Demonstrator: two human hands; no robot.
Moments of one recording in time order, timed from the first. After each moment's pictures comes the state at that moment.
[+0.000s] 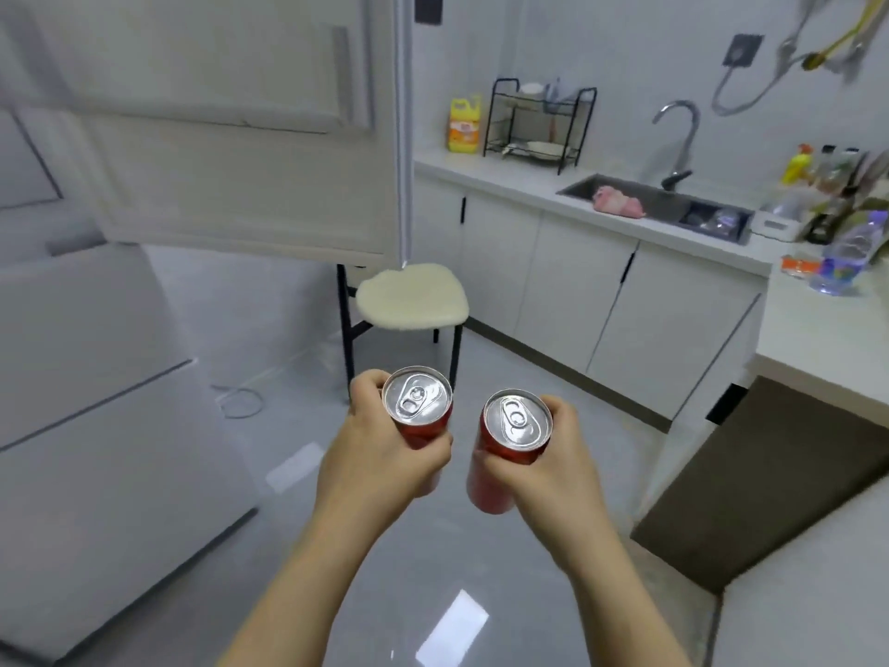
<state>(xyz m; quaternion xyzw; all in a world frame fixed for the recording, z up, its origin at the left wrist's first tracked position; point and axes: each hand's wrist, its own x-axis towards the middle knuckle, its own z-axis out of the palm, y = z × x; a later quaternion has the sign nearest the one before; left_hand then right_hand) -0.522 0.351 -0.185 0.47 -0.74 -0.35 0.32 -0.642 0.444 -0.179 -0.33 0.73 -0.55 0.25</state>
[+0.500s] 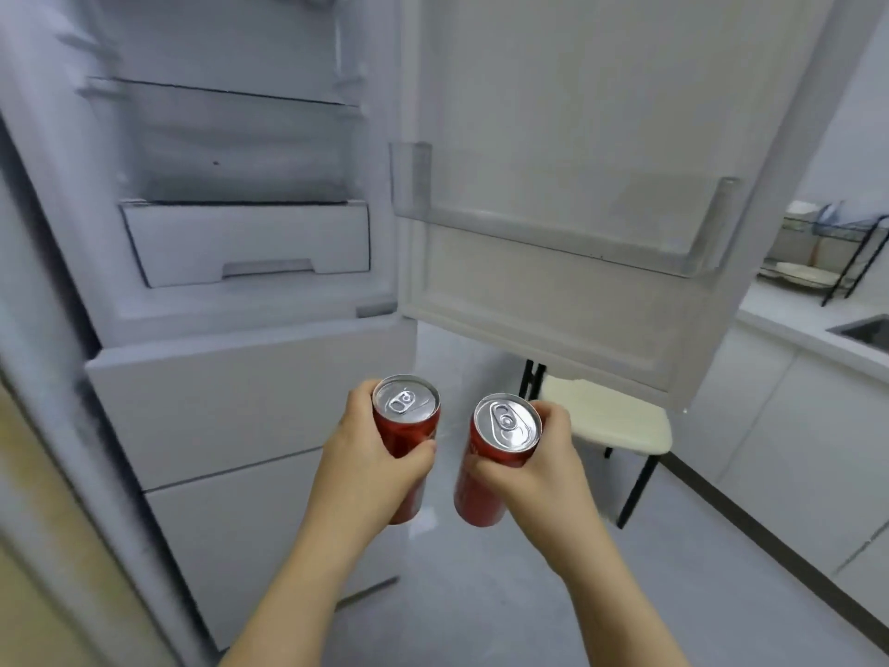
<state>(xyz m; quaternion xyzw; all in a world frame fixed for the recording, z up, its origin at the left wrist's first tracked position) -0.314 0.195 -0.146 0.58 -0.61 -0.27 0.47 -0.468 0.217 -0.142 -0.54 0.59 -0.50 0.33</state>
